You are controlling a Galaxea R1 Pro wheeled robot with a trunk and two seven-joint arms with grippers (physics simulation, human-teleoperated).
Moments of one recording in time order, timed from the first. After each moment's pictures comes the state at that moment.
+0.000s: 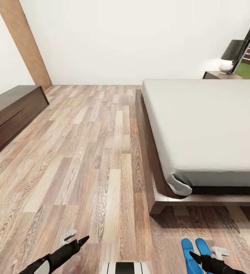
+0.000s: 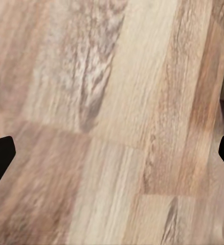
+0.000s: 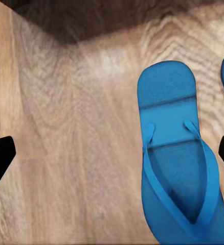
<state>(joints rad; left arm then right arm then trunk) -0.52 0.15 -0.05 -0.14 0.56 0.03 -0.66 -0.38 -0.36 0.09 -0.28 -0.48 -0.04 0.60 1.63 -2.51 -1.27</state>
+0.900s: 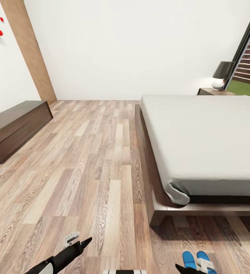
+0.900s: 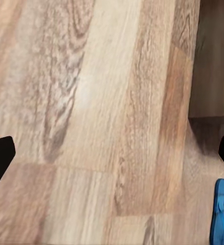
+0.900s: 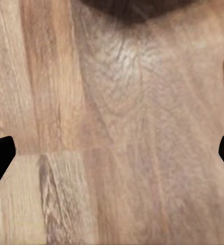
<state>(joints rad) -0.52 0.13 -0.05 -0.12 0.57 0.00 -0.66 -0.38 -0.23 0.10 -0.17 -0.48 -0.04 0.59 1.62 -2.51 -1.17</state>
